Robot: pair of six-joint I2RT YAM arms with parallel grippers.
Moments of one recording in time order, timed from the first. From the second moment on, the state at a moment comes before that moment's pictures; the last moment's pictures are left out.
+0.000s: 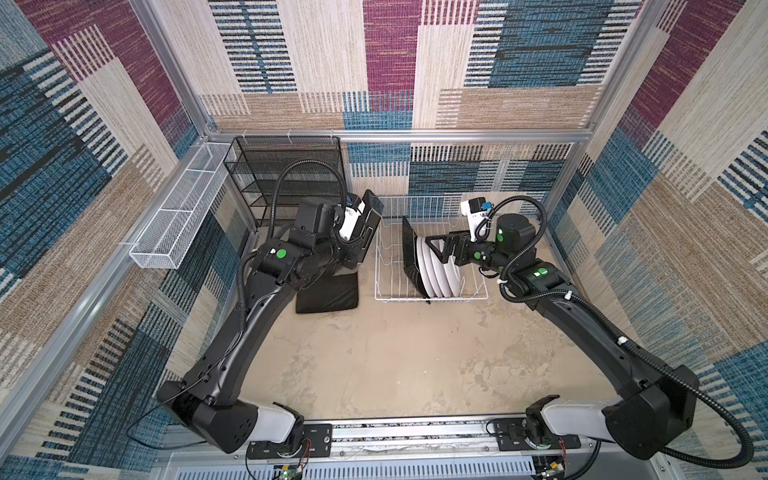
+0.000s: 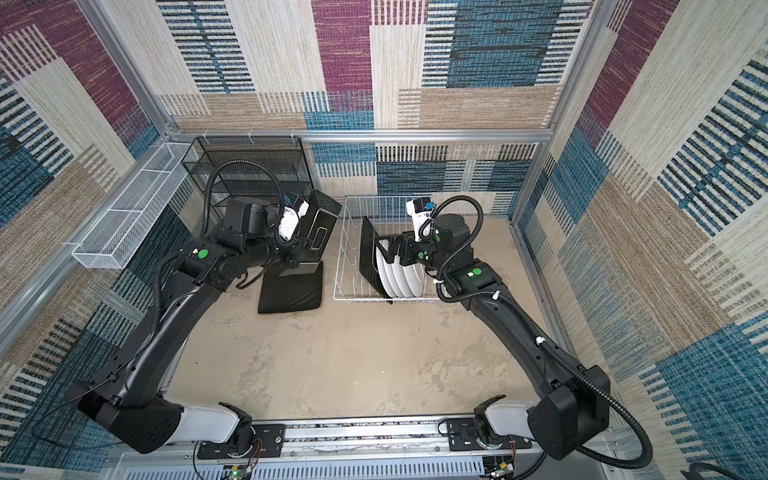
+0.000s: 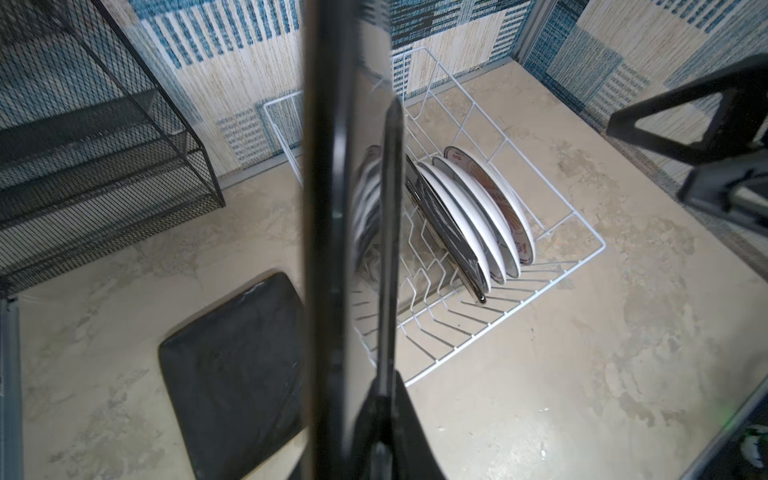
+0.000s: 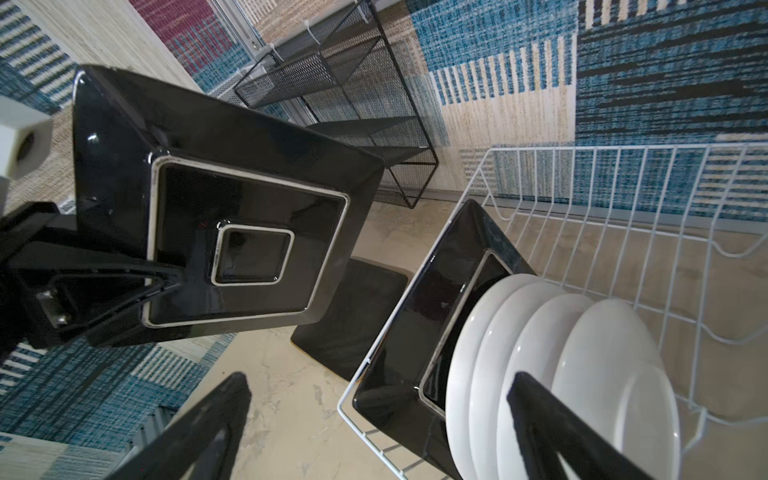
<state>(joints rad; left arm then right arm) -0.45 1.35 1.61 -0.83 0.07 0.09 0.41 1.32 1.24 -0.20 -0.40 0.41</state>
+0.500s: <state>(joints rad) -0.49 1.16 1.19 -0.45 -0.05 0.57 0.33 1.39 1.29 -0.09 -0.62 0.75</state>
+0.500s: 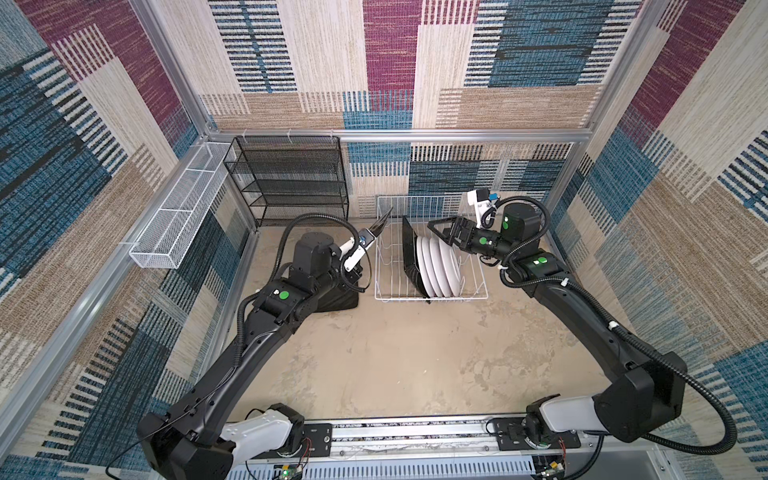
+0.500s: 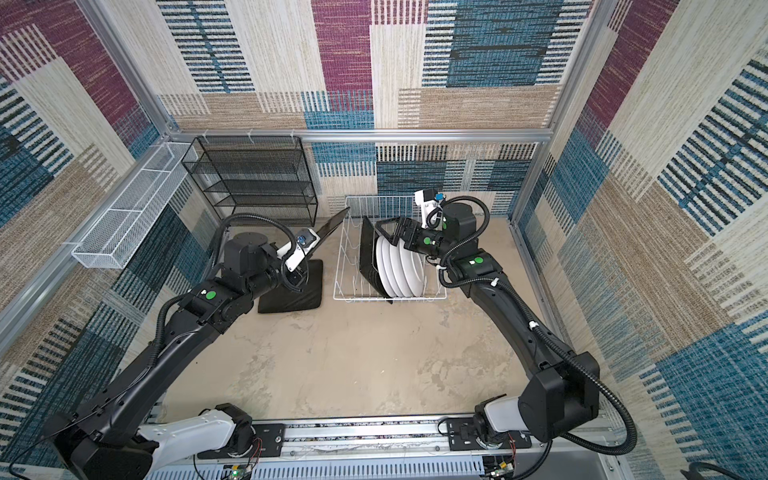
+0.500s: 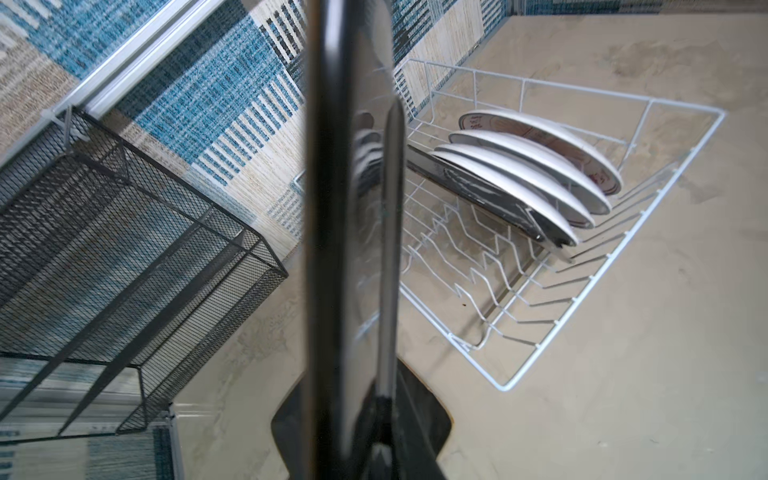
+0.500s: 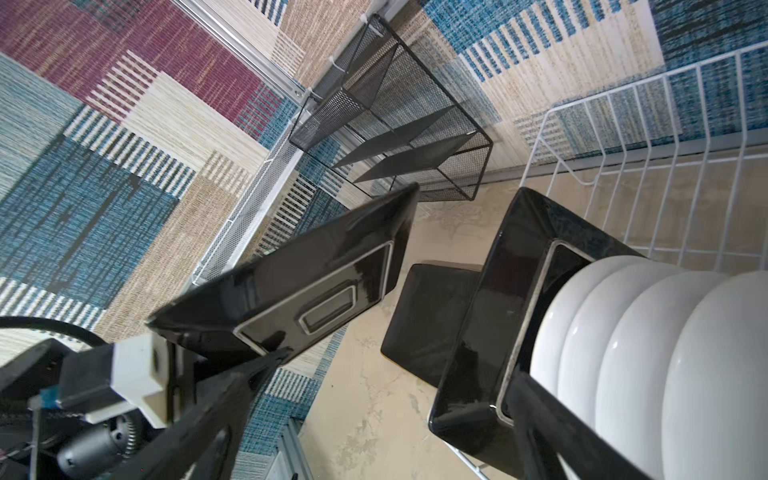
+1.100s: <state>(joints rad) -0.63 1.16 0.95 0.01 -0.22 1.07 0.37 1.57 1.45 -0.14 -0.68 0.82</state>
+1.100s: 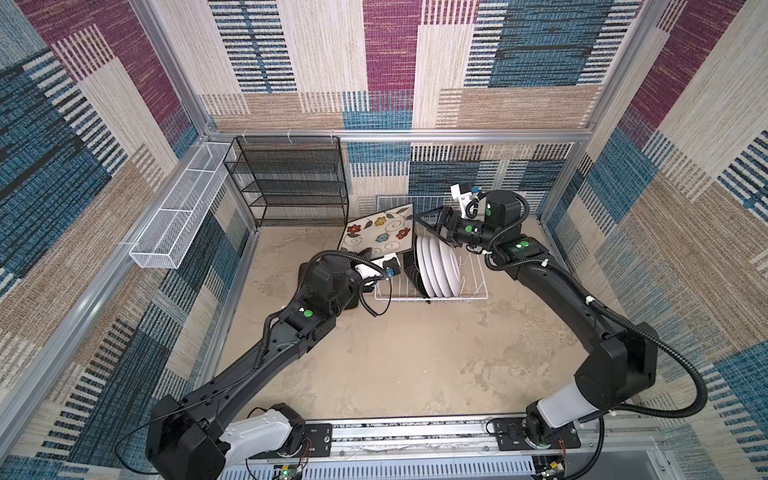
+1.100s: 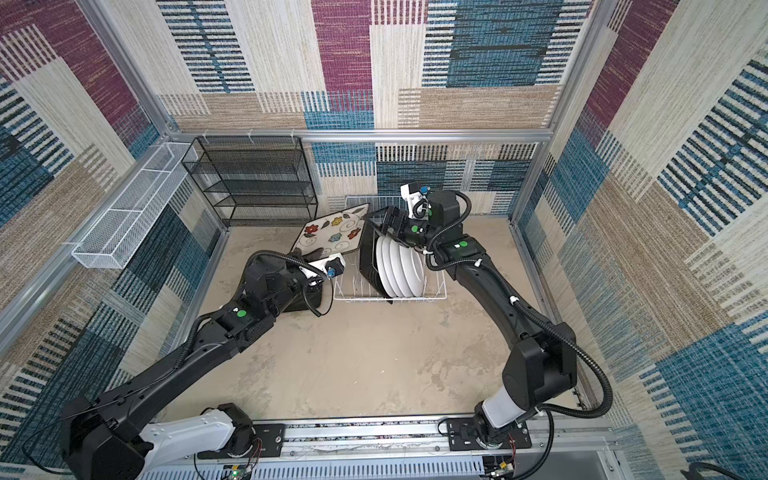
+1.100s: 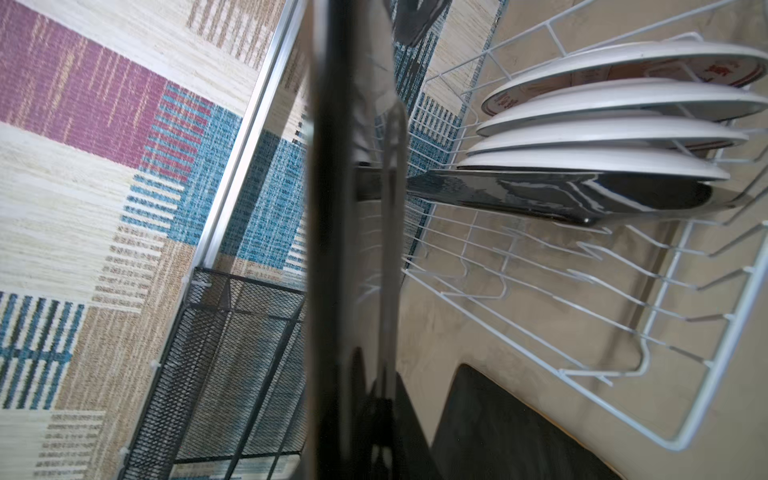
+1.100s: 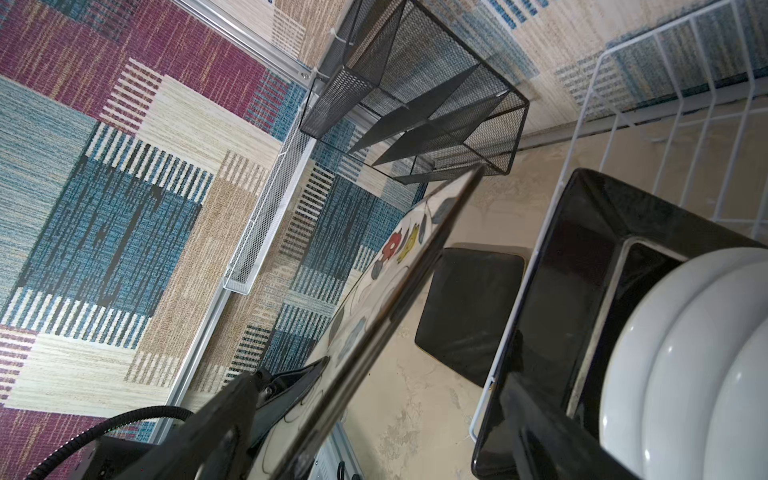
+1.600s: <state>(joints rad) -0.67 1.21 0.86 0.21 -0.29 1.29 0.40 1.62 1.44 -0.21 -0.67 0.83</state>
